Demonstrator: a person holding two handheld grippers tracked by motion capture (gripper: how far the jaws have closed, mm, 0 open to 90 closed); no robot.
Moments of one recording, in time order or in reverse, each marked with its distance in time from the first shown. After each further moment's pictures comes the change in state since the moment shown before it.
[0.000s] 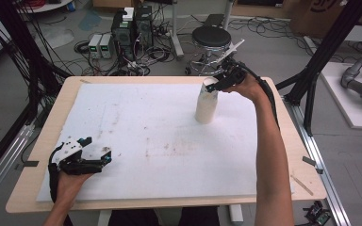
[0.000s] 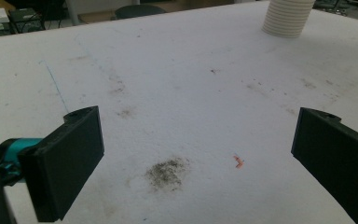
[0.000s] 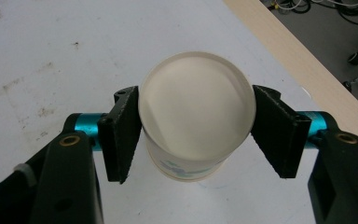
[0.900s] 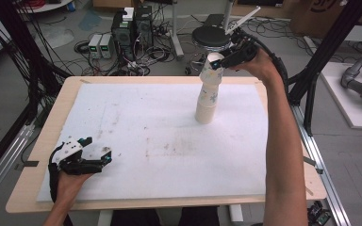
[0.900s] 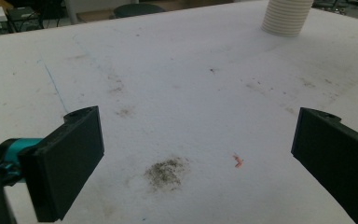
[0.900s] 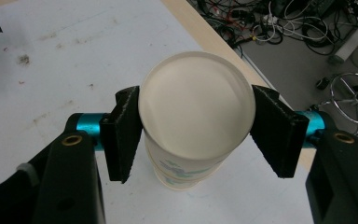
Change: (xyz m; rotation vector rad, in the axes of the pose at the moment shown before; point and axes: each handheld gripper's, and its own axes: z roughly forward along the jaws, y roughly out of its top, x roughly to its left) left arm 0.000 0.000 0.000 0.006 -0.003 -0.002; right arm 0.012 0.047 -0.079 -0.075 -0.054 -0.005
